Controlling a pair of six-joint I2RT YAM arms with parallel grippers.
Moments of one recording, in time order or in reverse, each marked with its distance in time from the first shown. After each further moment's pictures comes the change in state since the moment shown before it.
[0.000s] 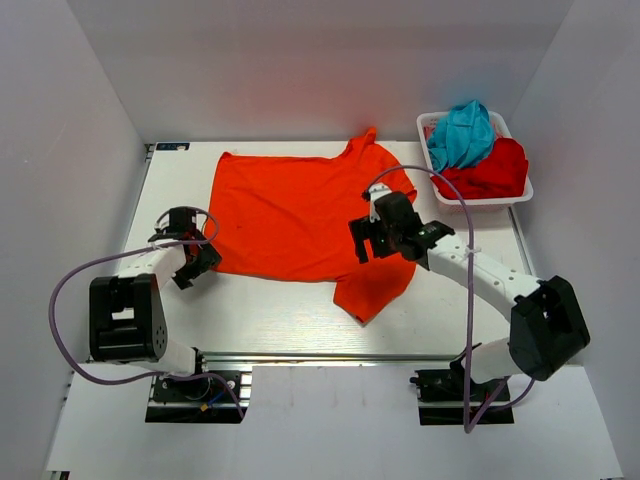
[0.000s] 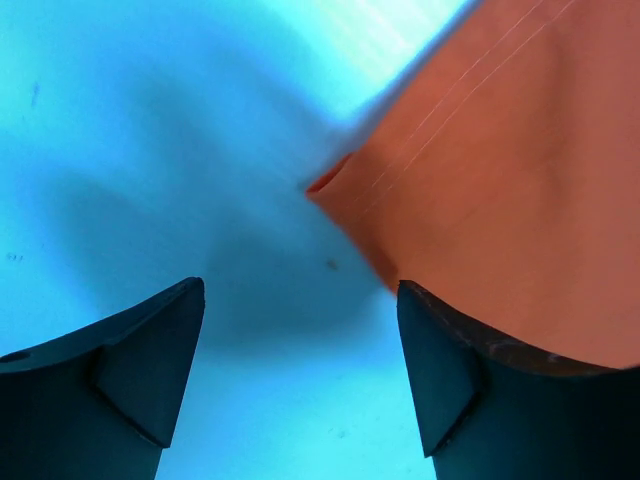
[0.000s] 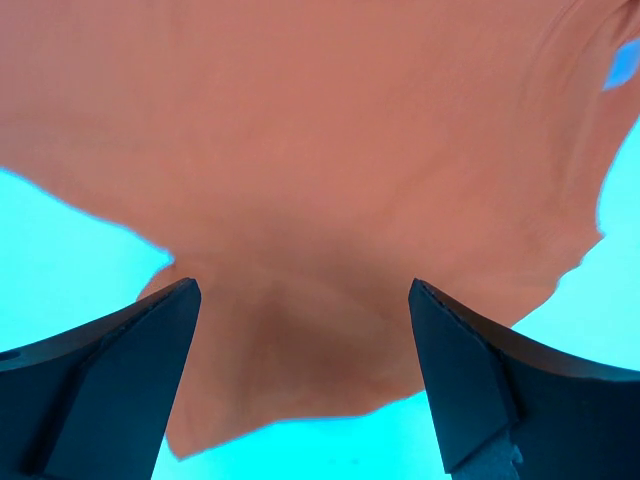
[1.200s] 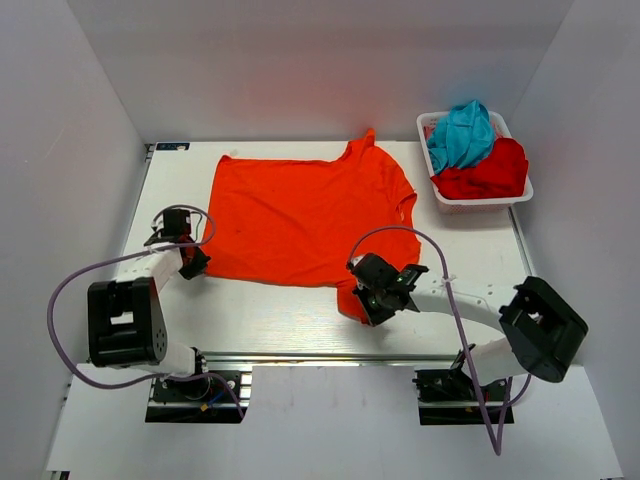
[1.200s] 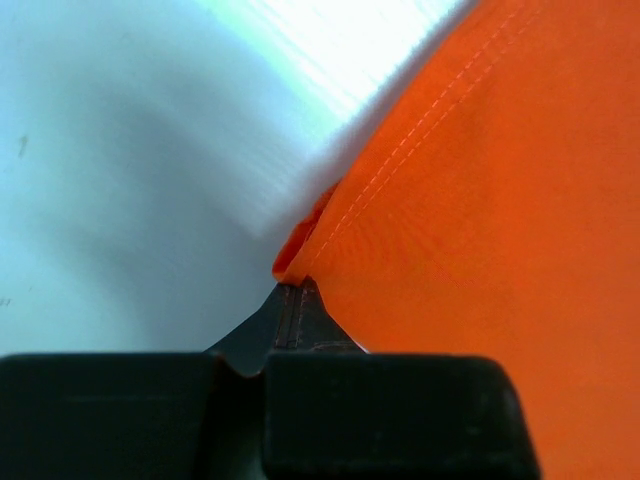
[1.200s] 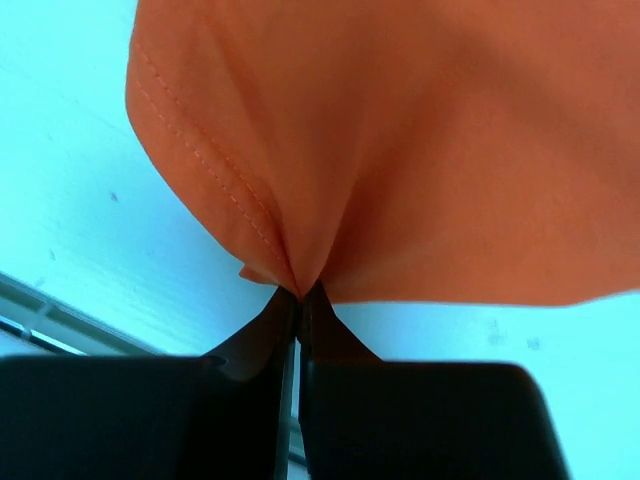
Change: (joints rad) left arm 0.036 -0.001 -0.019 0.108 0.050 0.035; right arm 0.293 -0.006 -0.298 -0.097 -0.072 0.189
